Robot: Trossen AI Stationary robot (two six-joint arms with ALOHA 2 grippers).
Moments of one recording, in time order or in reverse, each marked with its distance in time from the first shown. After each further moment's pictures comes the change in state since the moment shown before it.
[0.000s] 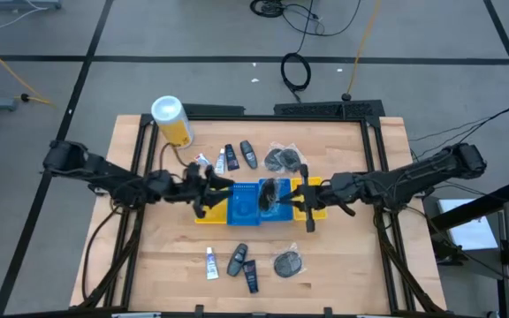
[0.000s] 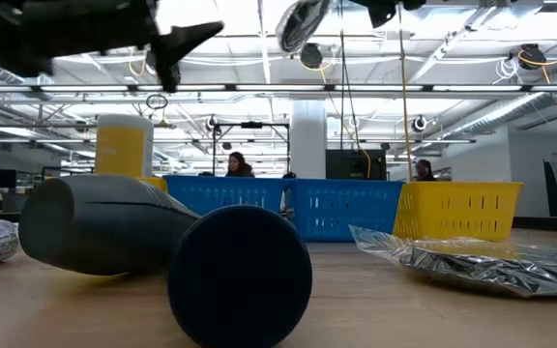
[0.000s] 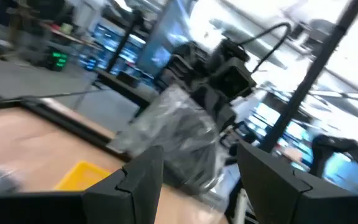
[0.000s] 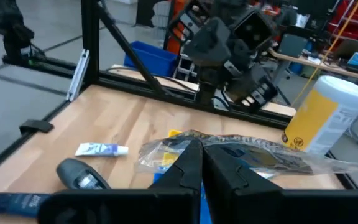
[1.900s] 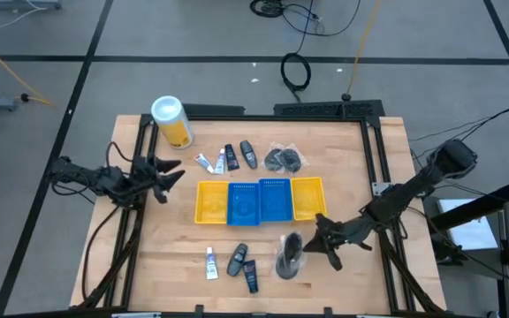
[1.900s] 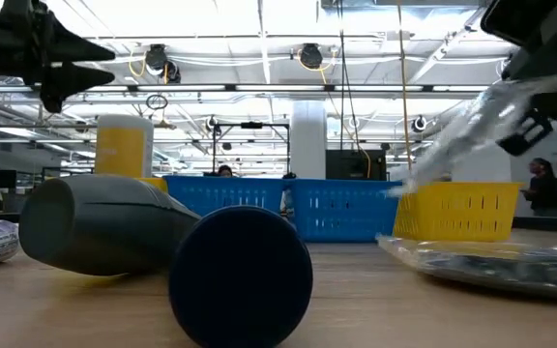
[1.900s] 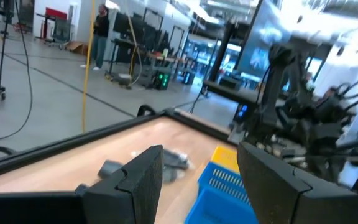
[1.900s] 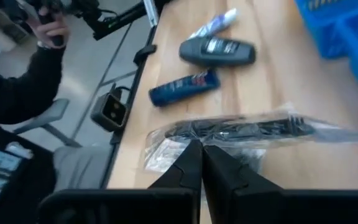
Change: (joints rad) left arm -0.179 -1.284 -0.263 -1.151 -0.579 0.244; right arm 0.386 0.067 -0.395 0.237 0.070 0.829
